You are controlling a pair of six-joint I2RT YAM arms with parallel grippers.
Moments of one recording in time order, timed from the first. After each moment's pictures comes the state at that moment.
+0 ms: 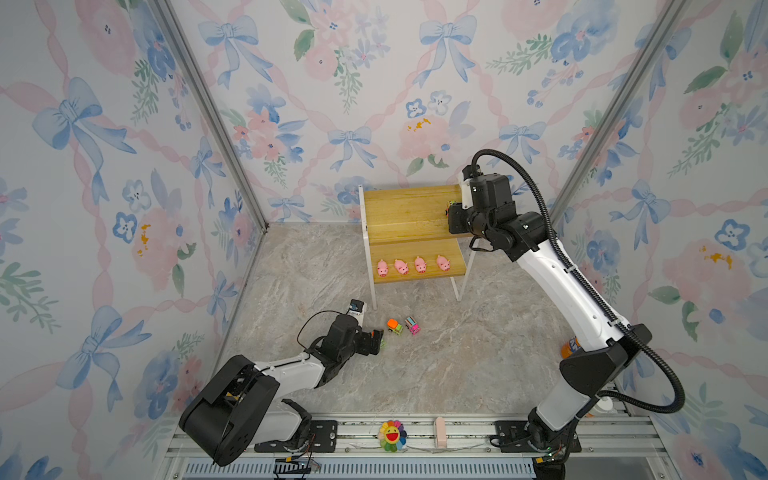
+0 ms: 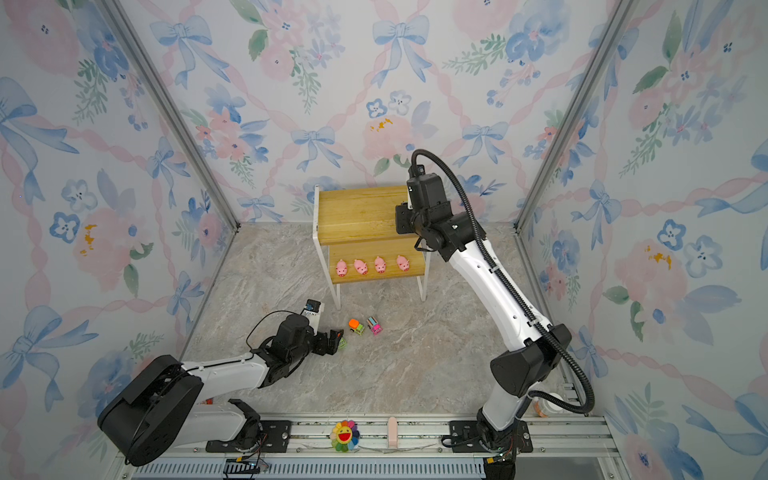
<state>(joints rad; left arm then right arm) -0.56 1.30 0.29 0.37 -0.05 -0.28 0.54 1.71 1.99 -0.80 0.25 0.22</state>
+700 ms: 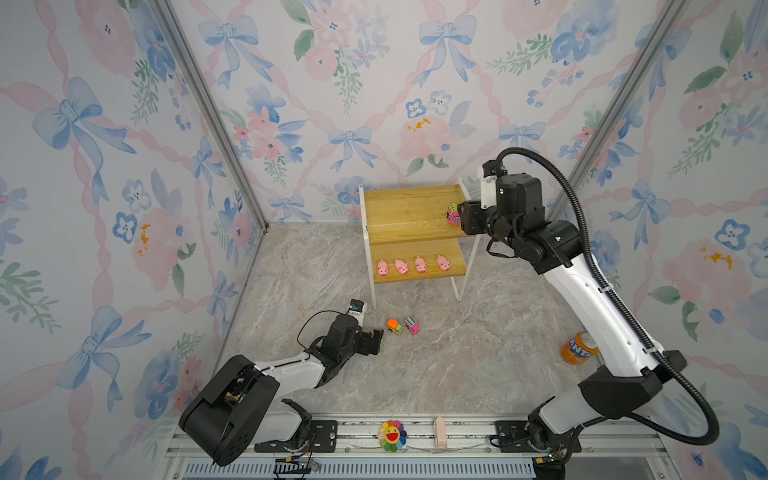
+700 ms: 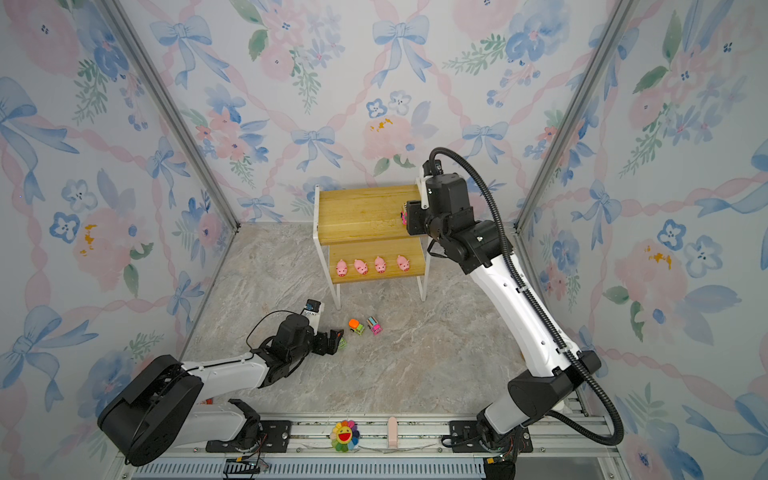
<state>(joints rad) -0.56 1.30 0.29 0.37 -0.05 -0.28 0.54 1.53 1.93 -0.80 0.26 0.20</state>
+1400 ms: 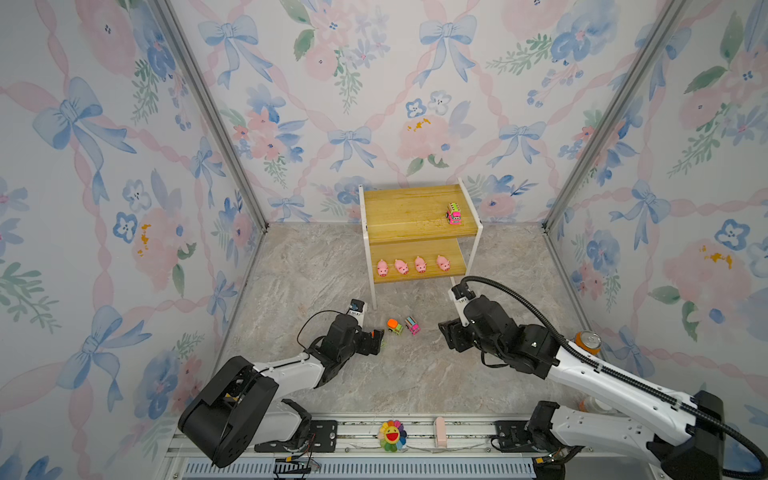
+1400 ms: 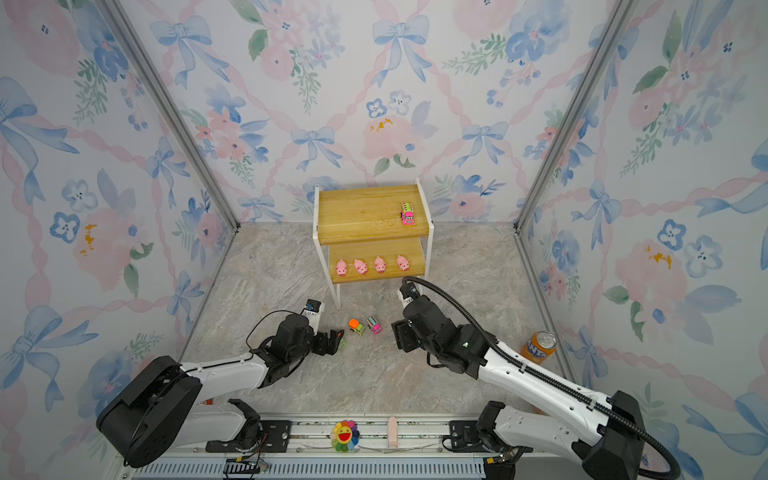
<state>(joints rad) -0.56 1.30 0.29 0.36 -0.04 -0.28 0.95 1.08 0.81 -0.54 0.28 0.38</state>
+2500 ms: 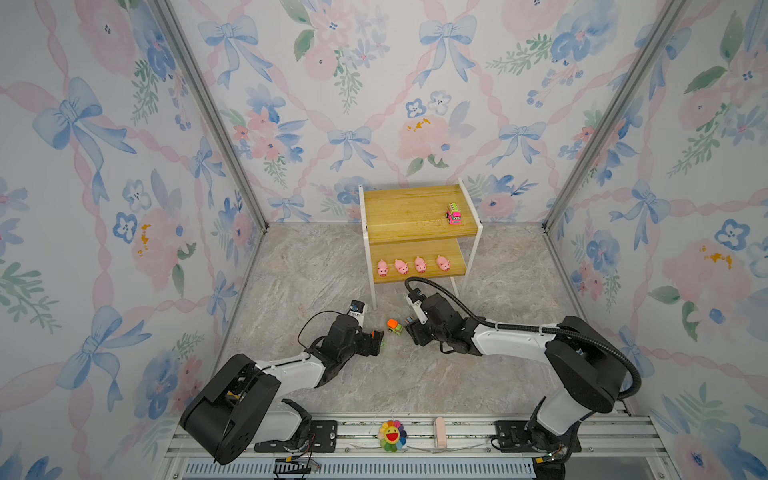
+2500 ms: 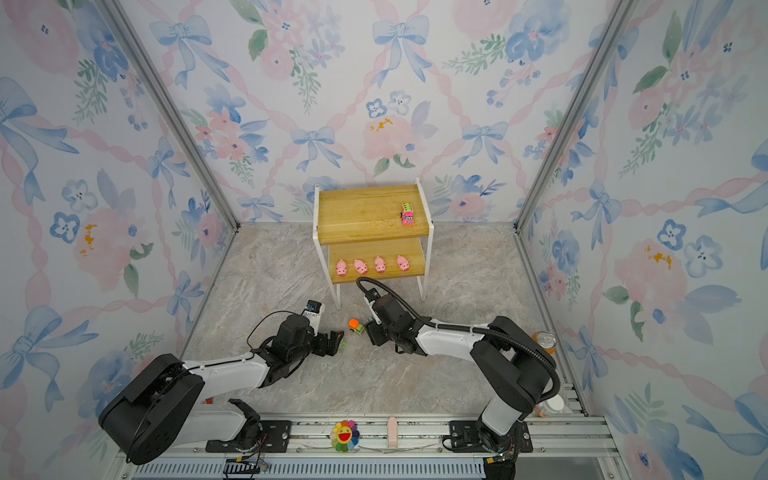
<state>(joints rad) -0.56 1.31 0.29 0.36 -0.04 -0.28 0.84 1.68 0.84 0.03 0.10 0.18</state>
